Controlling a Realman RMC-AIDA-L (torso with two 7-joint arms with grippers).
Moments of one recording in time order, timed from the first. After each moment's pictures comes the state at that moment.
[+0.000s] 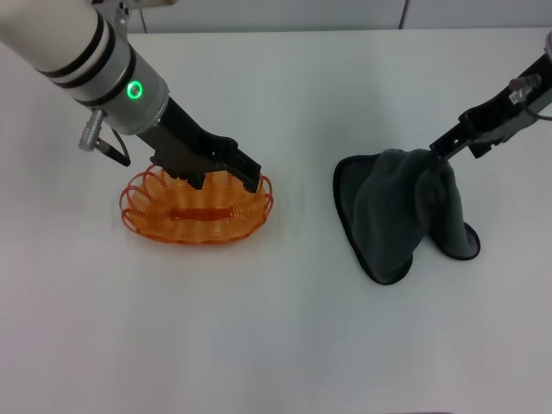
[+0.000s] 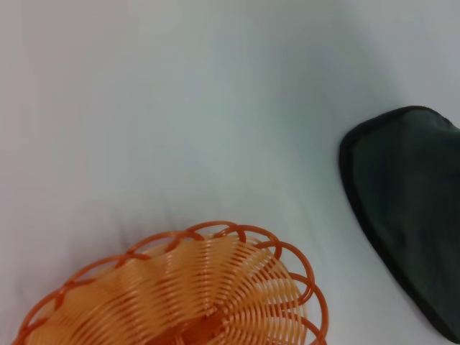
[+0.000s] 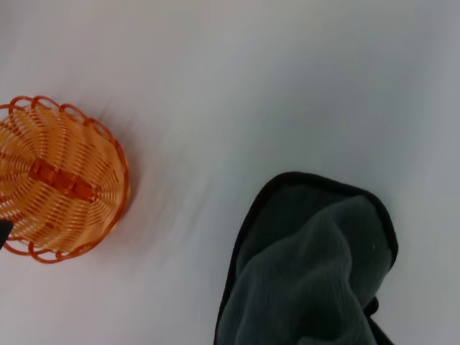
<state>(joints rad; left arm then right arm) -0.91 -2.05 1.29 0.92 2.51 1.42 -2.99 1.02 1.97 -0.71 -0.70 -2.89 -1.61 2.54</state>
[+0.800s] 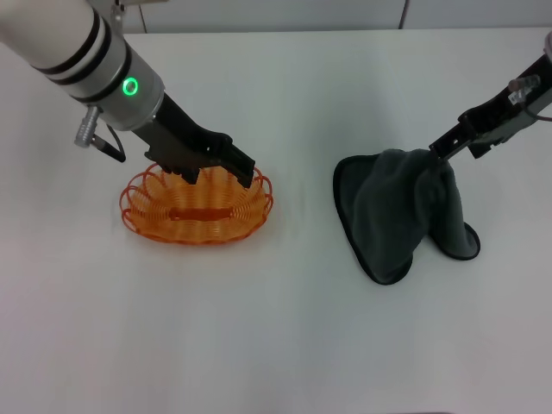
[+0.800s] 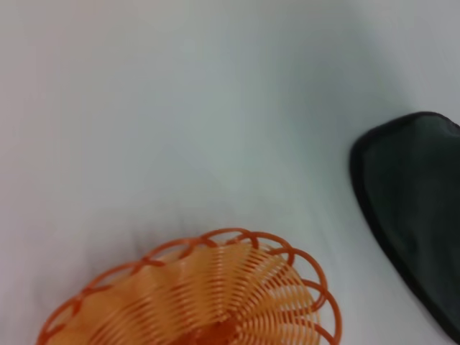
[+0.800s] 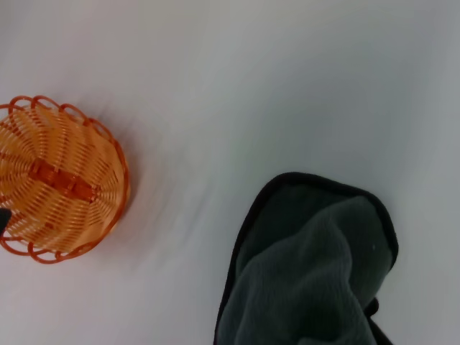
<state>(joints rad) -0.91 -2.04 1.29 0.92 2.52 1.41 -2.99 1.02 1.97 -0.71 -0.70 -2.89 -1.61 2.53</state>
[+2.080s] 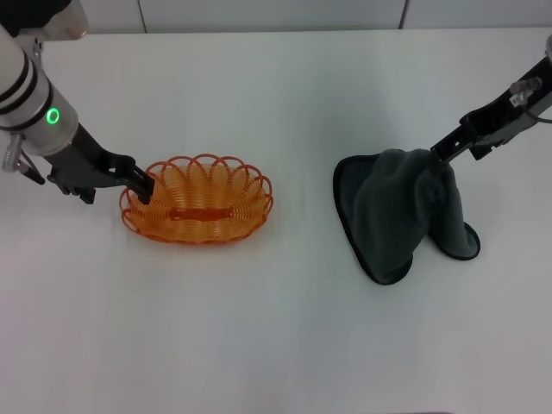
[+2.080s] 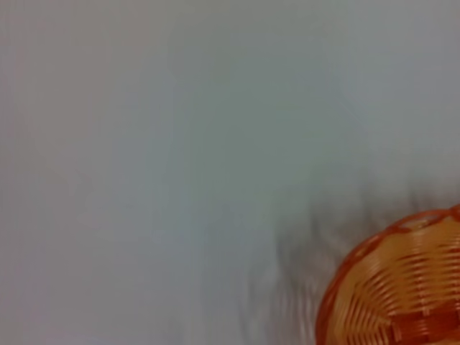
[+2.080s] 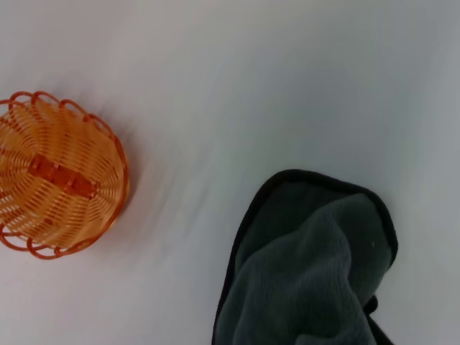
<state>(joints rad) -0.91 -2.03 1.08 0.72 2.87 1.31 -2.99 1.01 1.97 -0.71 -0.70 -2.89 -1.61 2.52</state>
